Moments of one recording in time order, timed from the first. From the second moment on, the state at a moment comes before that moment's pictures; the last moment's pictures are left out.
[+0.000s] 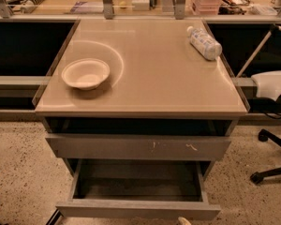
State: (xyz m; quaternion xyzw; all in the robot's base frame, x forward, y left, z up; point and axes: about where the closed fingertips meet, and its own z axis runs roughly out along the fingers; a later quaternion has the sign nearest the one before) arm 0.283 -0.091 0.406 -0.36 0.84 0.30 0.28
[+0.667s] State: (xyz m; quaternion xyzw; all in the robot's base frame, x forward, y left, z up) arm 0.309 -0.090 0.402 -0.34 0.85 0.29 0.28
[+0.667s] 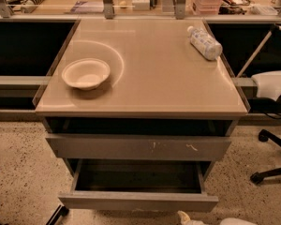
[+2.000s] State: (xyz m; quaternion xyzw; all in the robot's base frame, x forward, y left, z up) arm 0.361 -0.066 0.388 -0.32 0.85 0.32 0.28
